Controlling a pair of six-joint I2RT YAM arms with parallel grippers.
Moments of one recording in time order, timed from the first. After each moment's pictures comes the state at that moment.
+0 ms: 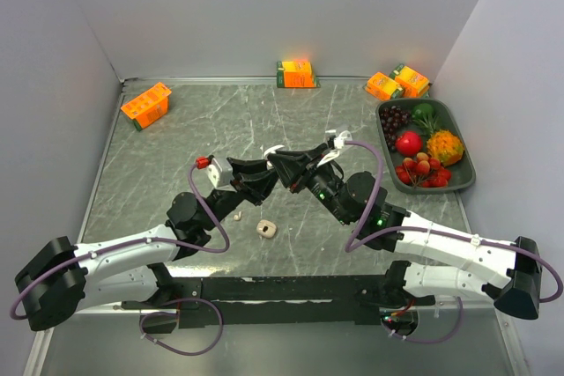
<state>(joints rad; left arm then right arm) -0.95 1.05 0.44 1.09 -0.02 -0.20 1.10 0.99 0.80 0.39 0.37 0.37</state>
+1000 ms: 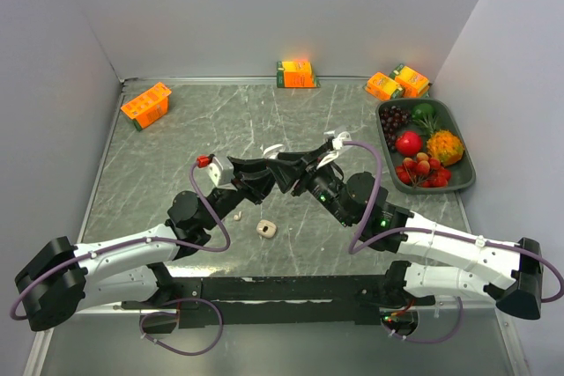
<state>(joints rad) -0.95 1.05 0.44 1.06 -0.03 -0.20 1.11 0.98 0.82 0.31 0.38 0.37</state>
